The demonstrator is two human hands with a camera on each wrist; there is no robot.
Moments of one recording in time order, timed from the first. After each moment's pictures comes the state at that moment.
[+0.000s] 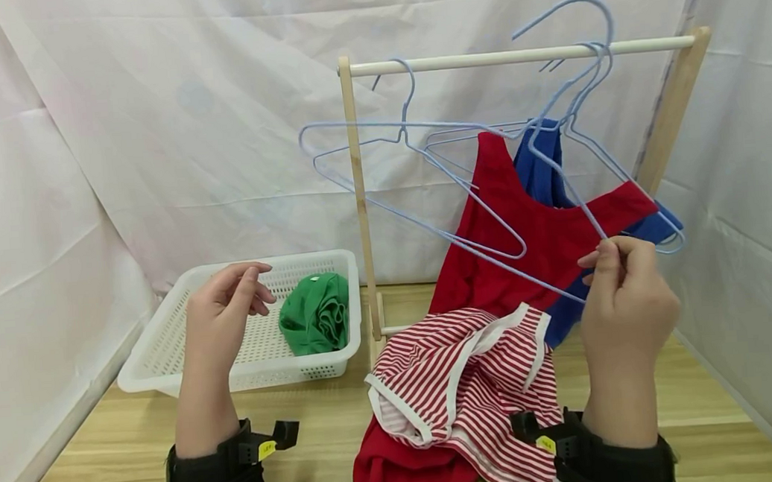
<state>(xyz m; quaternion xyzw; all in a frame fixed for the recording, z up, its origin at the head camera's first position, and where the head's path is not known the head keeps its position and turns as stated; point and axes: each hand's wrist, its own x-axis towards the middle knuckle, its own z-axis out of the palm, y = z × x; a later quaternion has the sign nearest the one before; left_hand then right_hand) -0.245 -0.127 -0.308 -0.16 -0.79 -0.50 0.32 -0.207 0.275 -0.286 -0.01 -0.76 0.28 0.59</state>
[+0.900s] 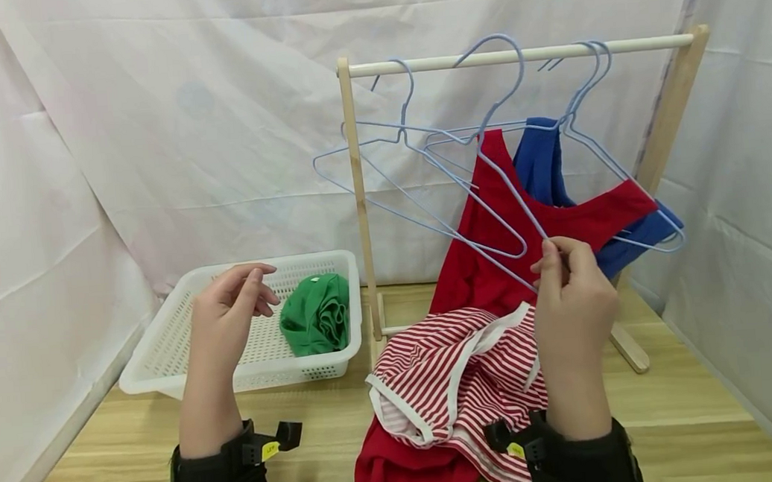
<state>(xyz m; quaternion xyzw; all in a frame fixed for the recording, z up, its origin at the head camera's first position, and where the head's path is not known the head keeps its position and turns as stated) -0.247 -0.124 -0.311 -0.17 -0.79 -0.49 0.31 -0.220 0.238 -0.297 -0.02 -0.76 0.34 0.55</state>
